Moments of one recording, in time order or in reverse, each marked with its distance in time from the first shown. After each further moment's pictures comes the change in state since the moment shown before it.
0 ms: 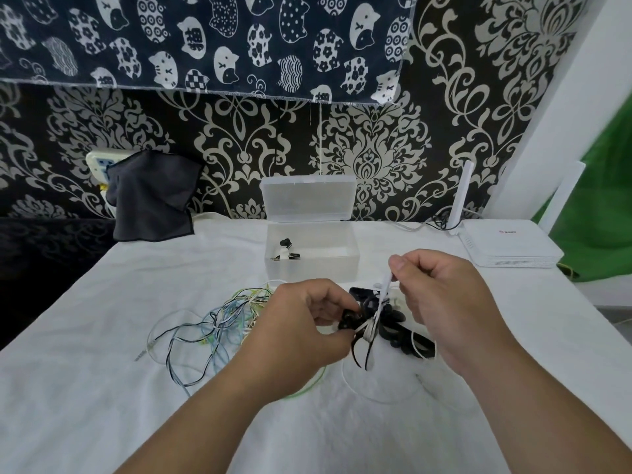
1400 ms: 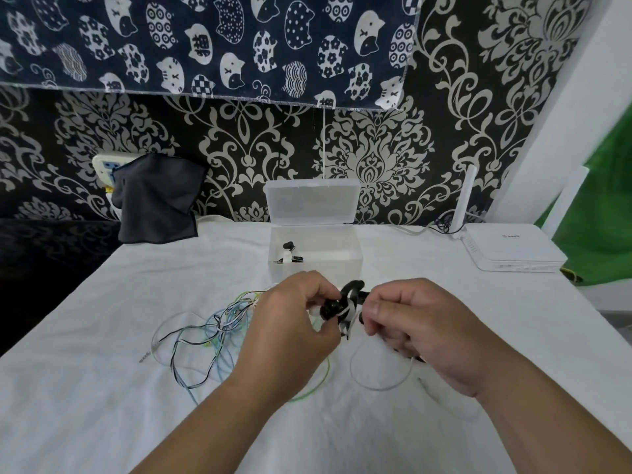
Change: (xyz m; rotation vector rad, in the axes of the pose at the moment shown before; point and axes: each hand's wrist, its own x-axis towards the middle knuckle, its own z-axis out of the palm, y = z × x) left_hand 0.000 -0.006 0.000 0.345 0.277 0.149; right_hand -0.017 -0.021 0.003 0.016 -0.520 0.086
